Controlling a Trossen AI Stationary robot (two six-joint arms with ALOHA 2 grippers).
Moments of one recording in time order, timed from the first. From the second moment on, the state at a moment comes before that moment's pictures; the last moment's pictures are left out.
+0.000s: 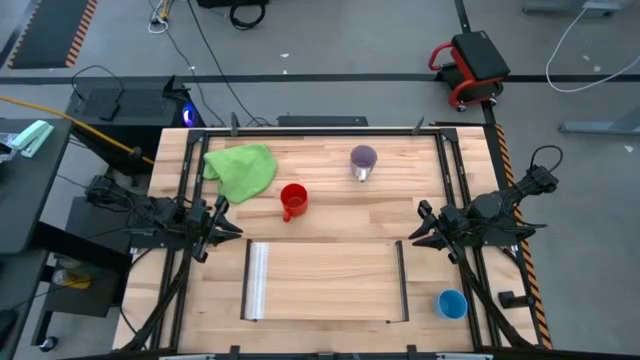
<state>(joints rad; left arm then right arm) -0.41 0.01 0.01 0.12 -0.22 -0.17 0.47 0.01 0.01 0.03 0.12 0.27</state>
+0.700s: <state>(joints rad) -0.41 0.01 0.01 0.13 -0.22 -0.17 0.47 0.01 0.01 0.03 0.12 0.27</state>
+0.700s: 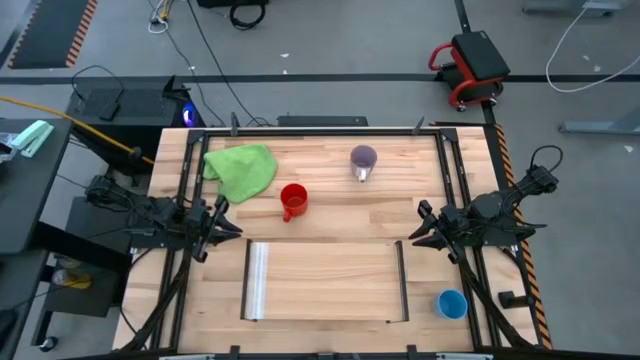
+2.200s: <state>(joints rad) -0.41 0.01 0.01 0.98 -0.36 0.04 0.47 0.01 0.17 1.11 0.35 0.15</state>
